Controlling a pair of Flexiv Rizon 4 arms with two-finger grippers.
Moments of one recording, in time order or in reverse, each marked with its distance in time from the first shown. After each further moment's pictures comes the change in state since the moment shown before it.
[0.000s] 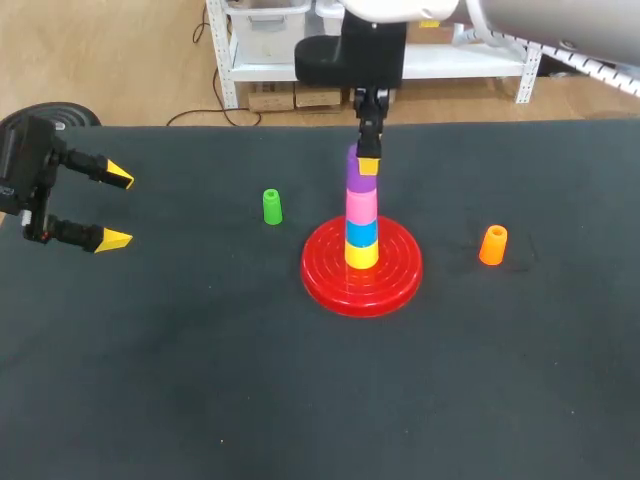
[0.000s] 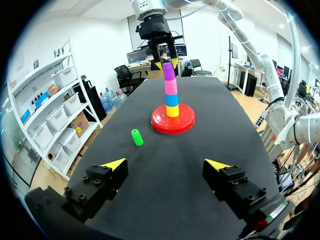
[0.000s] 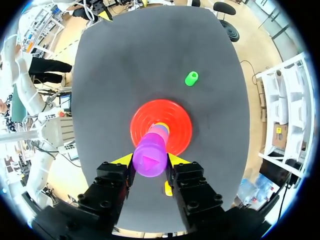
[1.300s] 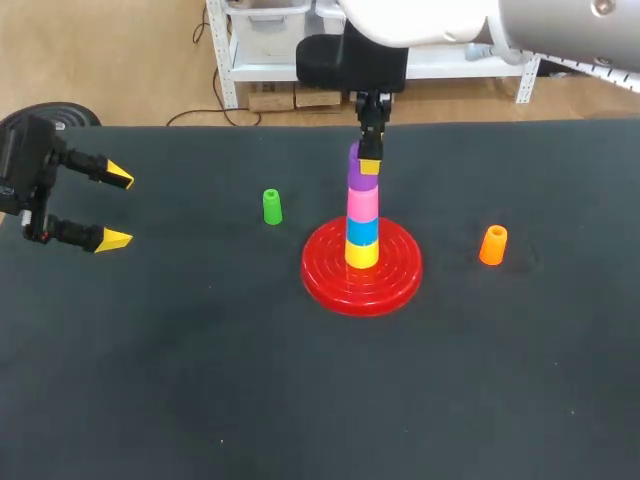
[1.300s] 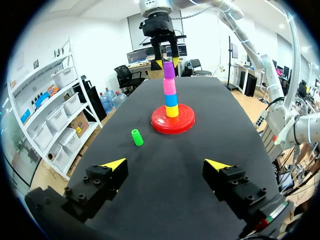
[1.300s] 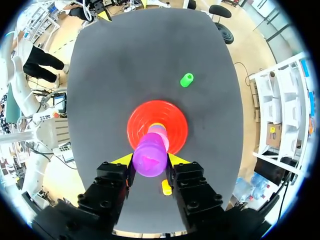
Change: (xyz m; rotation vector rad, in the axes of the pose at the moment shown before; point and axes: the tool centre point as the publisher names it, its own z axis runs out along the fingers) left arm 0.000 0.000 0.000 0.000 0.000 0.000; right arm 0.002 0.001 -0.003 0.062 -0.019 0.007
